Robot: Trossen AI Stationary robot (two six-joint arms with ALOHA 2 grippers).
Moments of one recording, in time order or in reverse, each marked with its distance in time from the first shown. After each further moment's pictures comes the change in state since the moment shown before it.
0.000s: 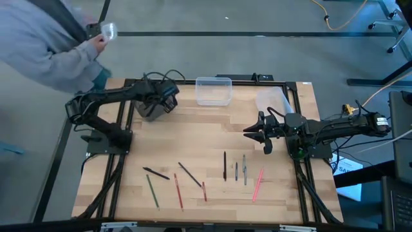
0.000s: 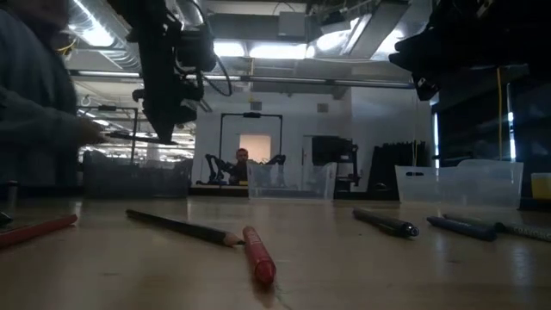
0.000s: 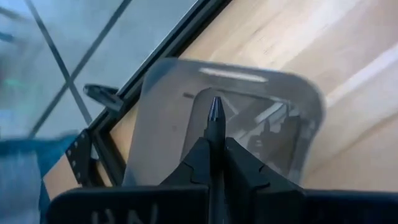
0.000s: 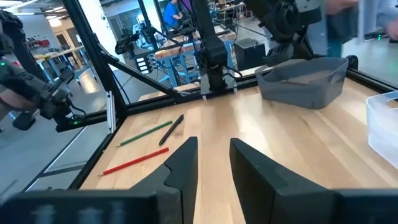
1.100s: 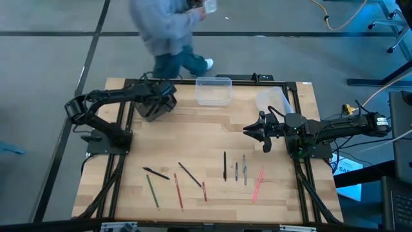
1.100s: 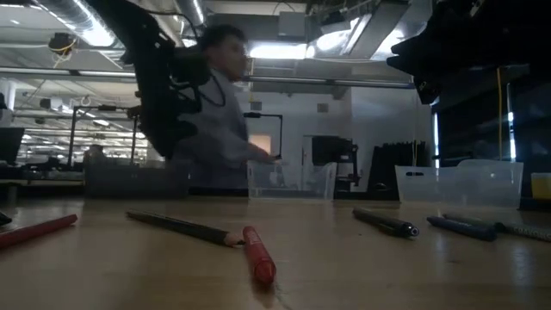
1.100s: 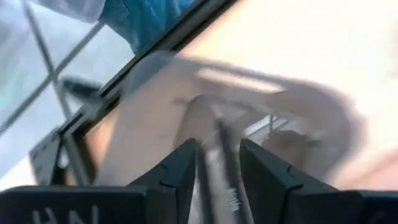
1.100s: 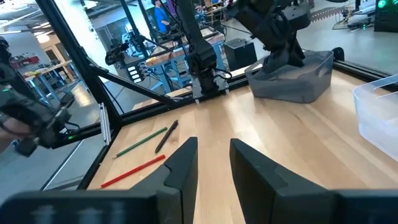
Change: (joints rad) left arm 0.046 0.000 -0.131 0.229 0.035 -0.003; right arm 0.000 0.000 0.000 0.001 0.050 0.077
